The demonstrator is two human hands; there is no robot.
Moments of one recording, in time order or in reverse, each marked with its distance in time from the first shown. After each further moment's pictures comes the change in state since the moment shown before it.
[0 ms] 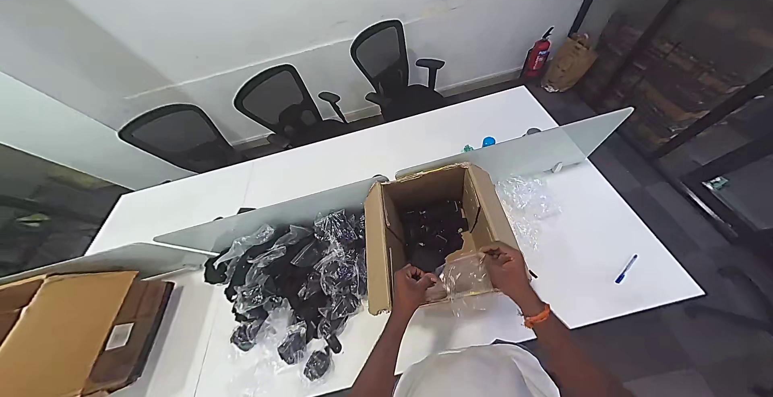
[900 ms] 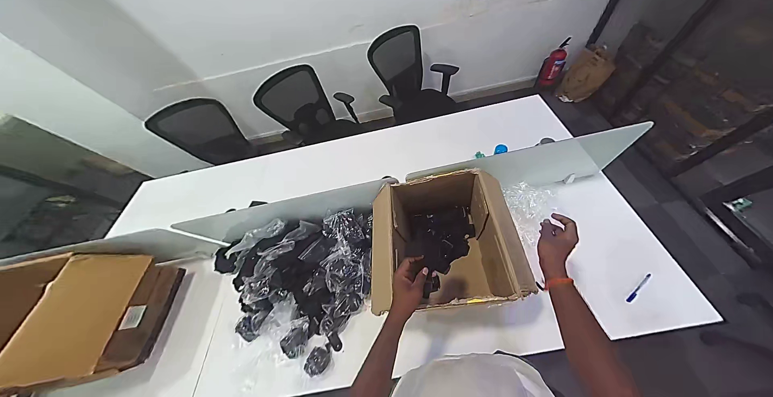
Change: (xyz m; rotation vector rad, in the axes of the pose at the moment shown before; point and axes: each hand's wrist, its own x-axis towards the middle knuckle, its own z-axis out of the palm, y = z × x) left_hand 0.005 -0.006 -0.006 -0.440 0.019 0.115; right_hand 0.081 0.055 -0.084 -0.292 0.636 0.065
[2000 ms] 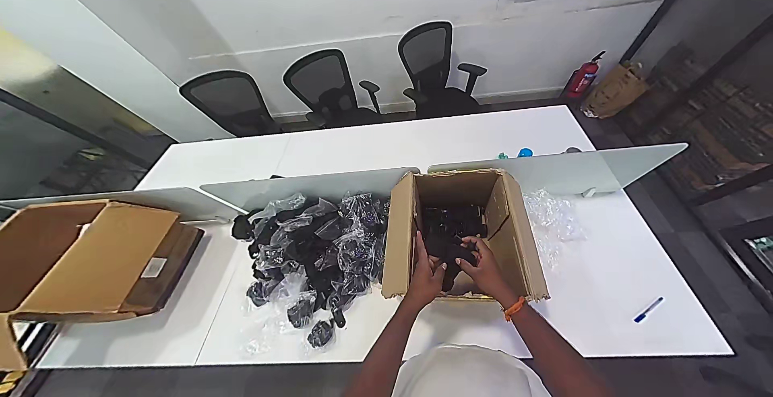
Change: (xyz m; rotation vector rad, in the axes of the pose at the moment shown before) left_hand -0.004 0.003 0.005 0.163 -0.118 -0.044; right_hand -0.148 -0.054 0.079 0.131 -0.988 0.033
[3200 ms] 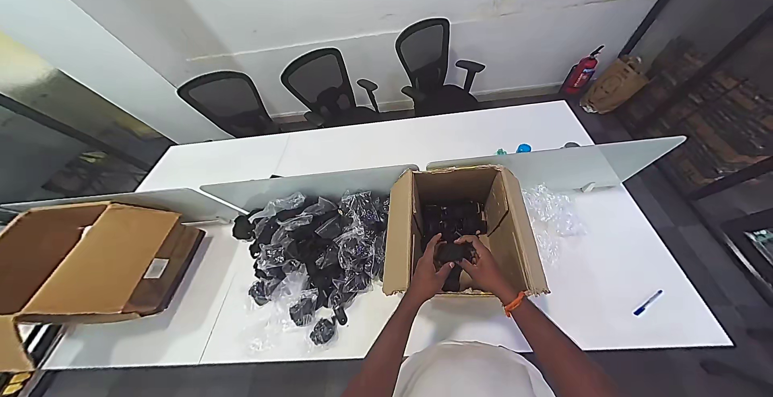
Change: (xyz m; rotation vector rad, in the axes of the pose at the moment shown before) left_hand 0.006 -0.008 0.000 0.106 -0.098 -0.003; right_hand -0.004 -0.001 -0.002 -0.027 -0.111 -0.066
